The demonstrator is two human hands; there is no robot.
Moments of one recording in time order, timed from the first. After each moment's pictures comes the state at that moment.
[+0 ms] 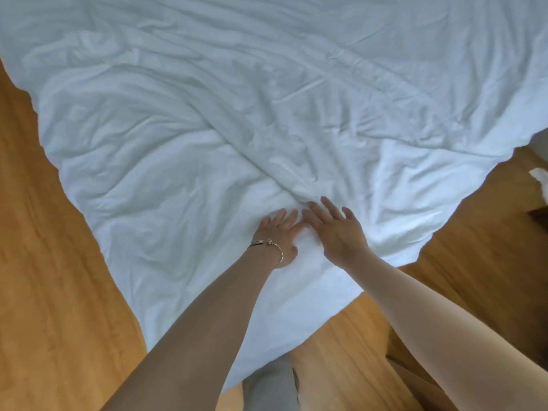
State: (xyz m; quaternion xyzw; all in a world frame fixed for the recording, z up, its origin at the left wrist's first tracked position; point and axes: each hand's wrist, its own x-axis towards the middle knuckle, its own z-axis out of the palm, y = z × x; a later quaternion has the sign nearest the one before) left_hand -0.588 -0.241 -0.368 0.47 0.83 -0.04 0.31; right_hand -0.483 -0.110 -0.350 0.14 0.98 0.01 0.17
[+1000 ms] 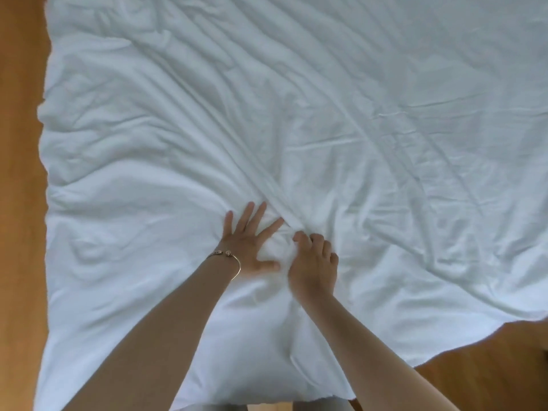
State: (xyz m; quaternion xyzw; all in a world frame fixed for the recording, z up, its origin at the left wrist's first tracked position) left_hand -0.677 -0.157 -0.391 0.30 0.90 0.01 0.32; right_hand -0.588 -0.017 -0.375 0.22 0.95 -0.15 0.14
